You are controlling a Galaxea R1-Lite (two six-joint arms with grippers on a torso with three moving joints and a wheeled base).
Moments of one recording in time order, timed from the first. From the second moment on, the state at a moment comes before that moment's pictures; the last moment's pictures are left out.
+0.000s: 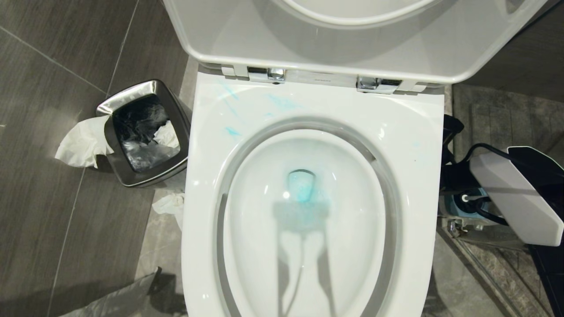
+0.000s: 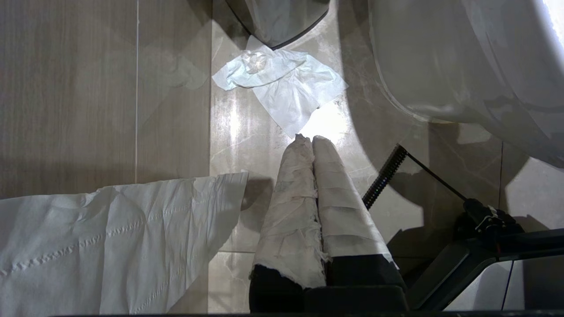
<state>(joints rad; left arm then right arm) -0.01 0.00 0.00 0.02 -0.04 0.09 0.08 2.49 -1.77 -1.08 -0.11 -0.20</state>
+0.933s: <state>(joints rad) -0.01 0.00 0.00 0.02 -0.04 0.09 0.08 2.49 -1.77 -1.08 -0.11 -0.20</state>
